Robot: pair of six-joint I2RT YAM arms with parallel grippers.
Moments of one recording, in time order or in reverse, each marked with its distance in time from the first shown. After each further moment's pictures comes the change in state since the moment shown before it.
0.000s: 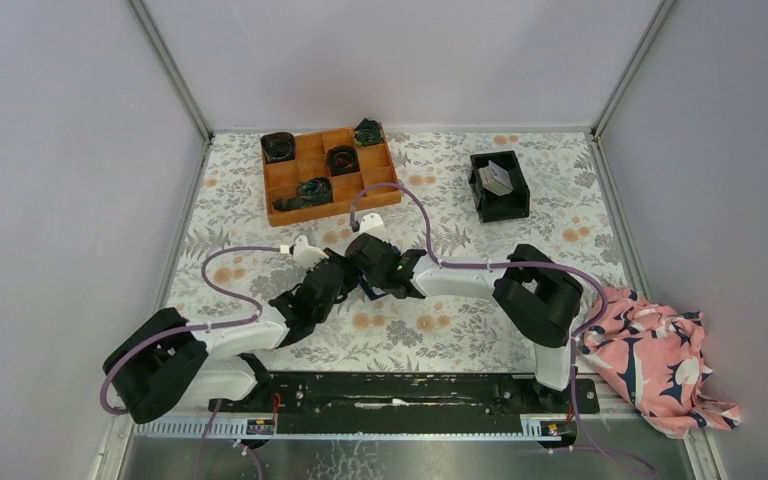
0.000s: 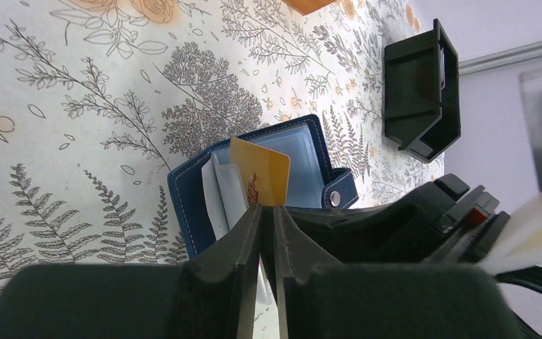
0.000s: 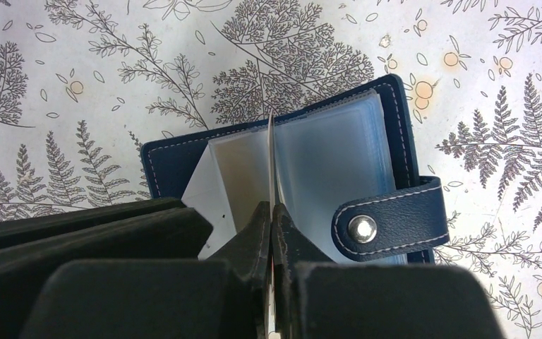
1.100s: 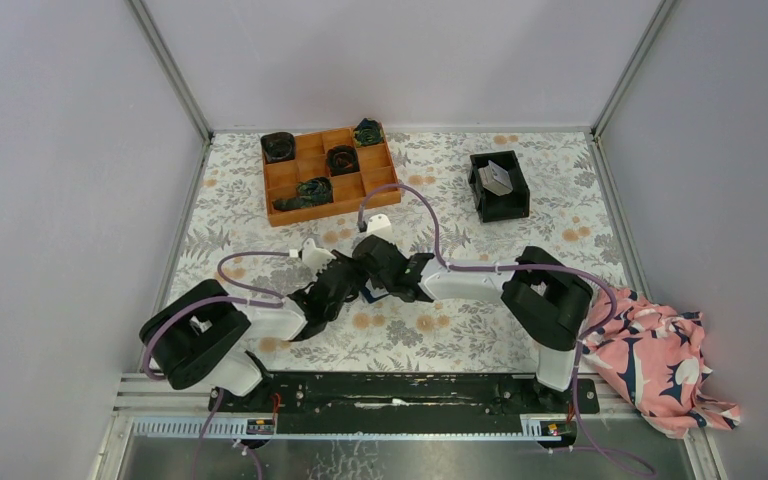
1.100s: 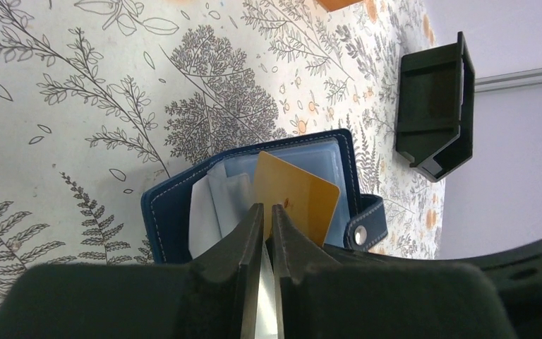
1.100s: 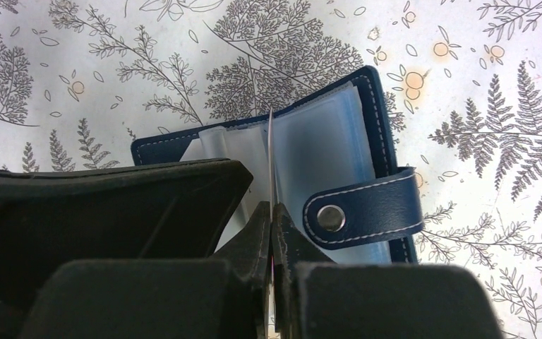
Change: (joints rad) left arm 0.000 0.240 0.016 0.183 -0.019 -0.117; right arm -0.005 -0.049 -0.075 0.066 0.000 0.024
